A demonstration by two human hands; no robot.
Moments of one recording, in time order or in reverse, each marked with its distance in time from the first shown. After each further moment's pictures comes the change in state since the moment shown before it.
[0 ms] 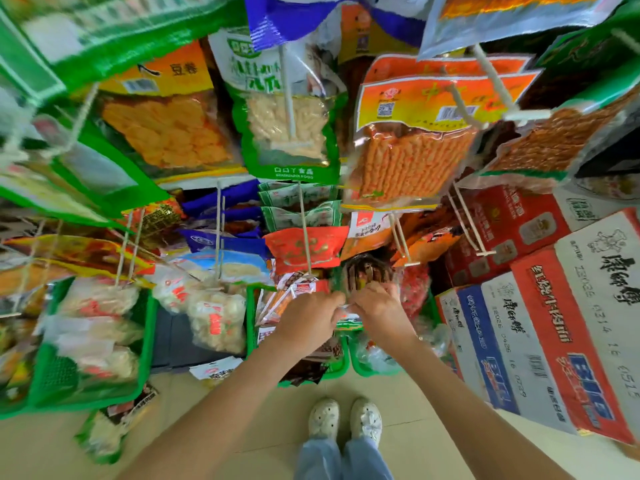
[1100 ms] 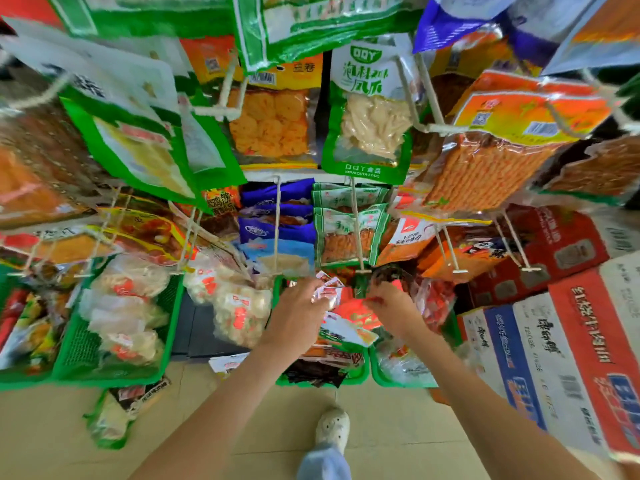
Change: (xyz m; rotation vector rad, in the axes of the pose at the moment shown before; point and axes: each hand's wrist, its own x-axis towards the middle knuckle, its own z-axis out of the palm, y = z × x) left_hand -0.070 -0.086 0.001 0.122 0.206 0.005; right_hand 0.032 -0.059 0.016 0.250 -0.352 0.363
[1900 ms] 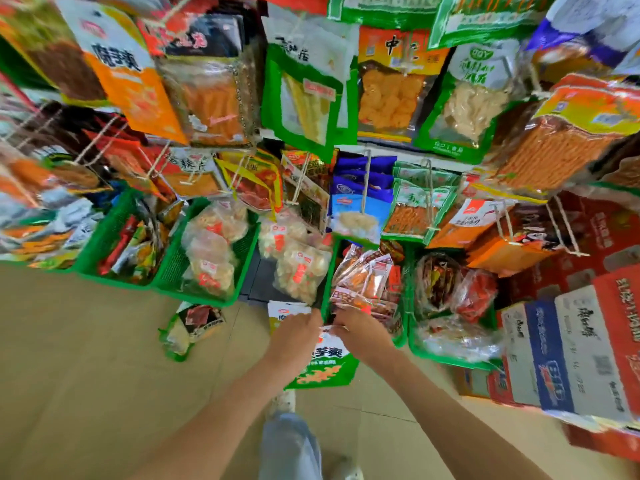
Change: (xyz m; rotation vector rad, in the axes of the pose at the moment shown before) left_hand -0.239 0.009 -0.021 -0.018 -0.250 -0.388; right_hand -0.169 -0.142 0.132 -0.285 -0.317 -0.190
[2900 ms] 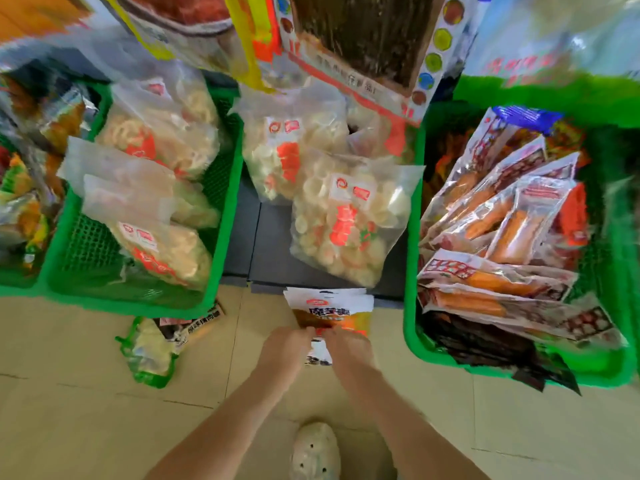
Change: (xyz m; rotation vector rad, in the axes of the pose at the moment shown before) left_hand 0.231 -0.231 0.391 0.096 -0.279 -0.102; right_hand 0.346 0.108 0.390 0.042 -0.394 0.103
